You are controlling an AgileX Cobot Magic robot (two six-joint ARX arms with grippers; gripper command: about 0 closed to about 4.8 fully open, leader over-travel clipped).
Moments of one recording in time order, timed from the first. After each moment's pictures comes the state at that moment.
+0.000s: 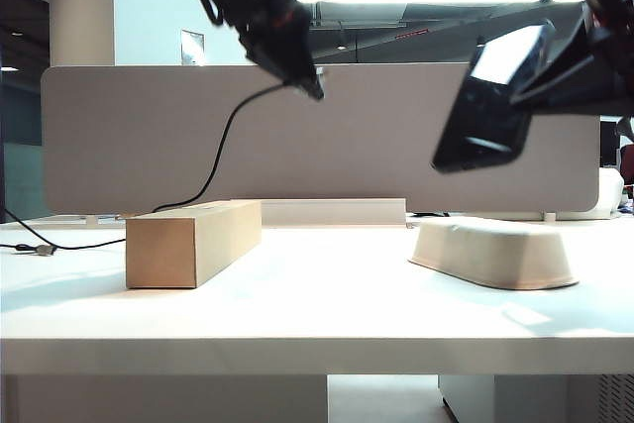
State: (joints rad) left arm -0.52 1.92 1.91 -0.90 0.36 0.64; right arm 0.05 1.14 0.56 0.22 -0.64 0.39
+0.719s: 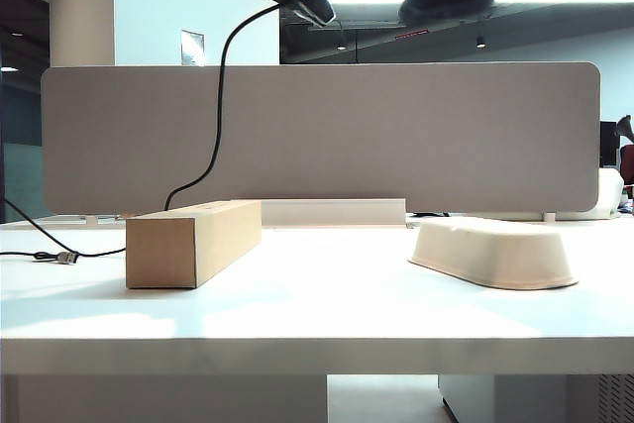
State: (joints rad) left arm -0.61 1.68 1.74 -0.98 0.43 0.59; right arm 0.09 0.99 0.73 0.13 -0.75 0.39
